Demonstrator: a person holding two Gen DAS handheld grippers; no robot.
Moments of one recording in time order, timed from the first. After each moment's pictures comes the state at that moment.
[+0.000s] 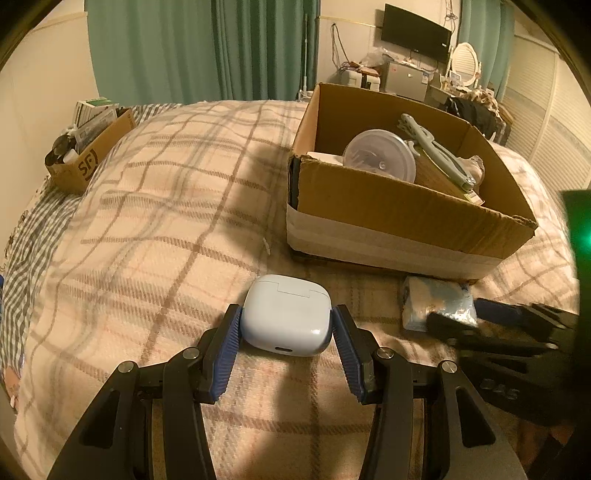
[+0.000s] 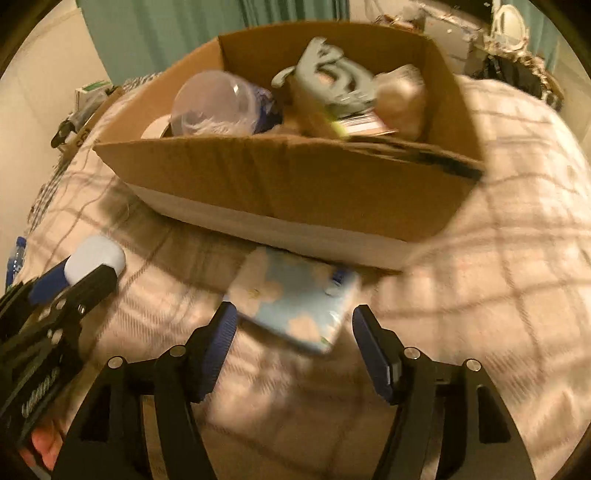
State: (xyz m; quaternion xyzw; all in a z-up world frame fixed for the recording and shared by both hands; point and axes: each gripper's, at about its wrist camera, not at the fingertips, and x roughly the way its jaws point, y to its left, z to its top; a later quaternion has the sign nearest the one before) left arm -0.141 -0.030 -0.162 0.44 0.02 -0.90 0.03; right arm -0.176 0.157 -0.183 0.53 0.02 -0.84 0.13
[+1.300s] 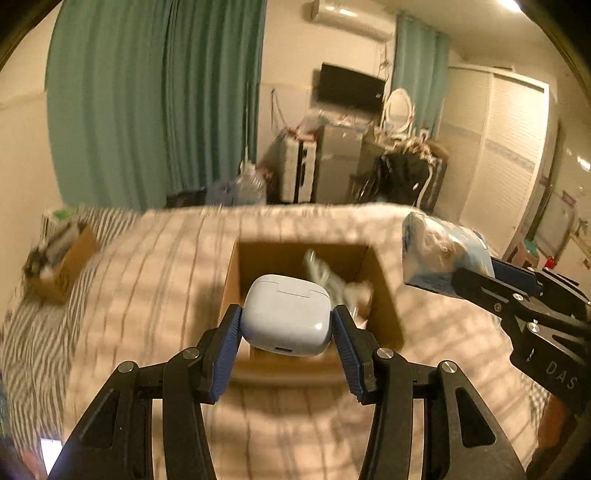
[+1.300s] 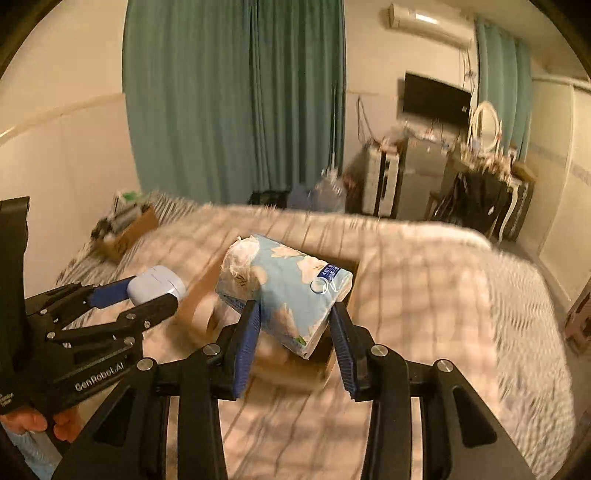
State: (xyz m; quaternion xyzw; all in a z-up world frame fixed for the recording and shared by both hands) left arm -0.154 0.010 -0.003 0.32 0.01 -0.94 -0.08; right arm -0.130 0.196 0.027 0.29 0.04 -0.95 0.12
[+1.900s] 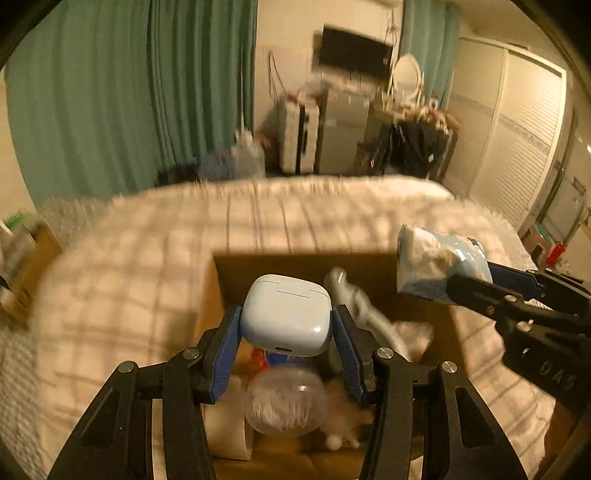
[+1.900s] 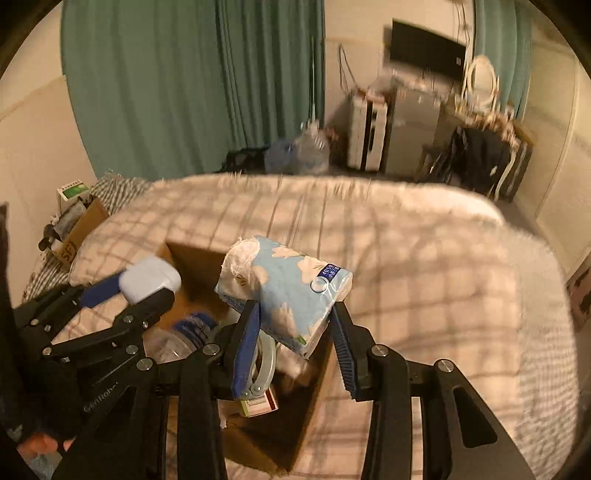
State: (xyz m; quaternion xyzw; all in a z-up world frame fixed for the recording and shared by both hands) left arm -0.296 0.020 -0.076 0.40 0.00 -0.91 -0.09; right arm -0.290 0.197 -0.037 0.41 0.02 -0.91 0.09
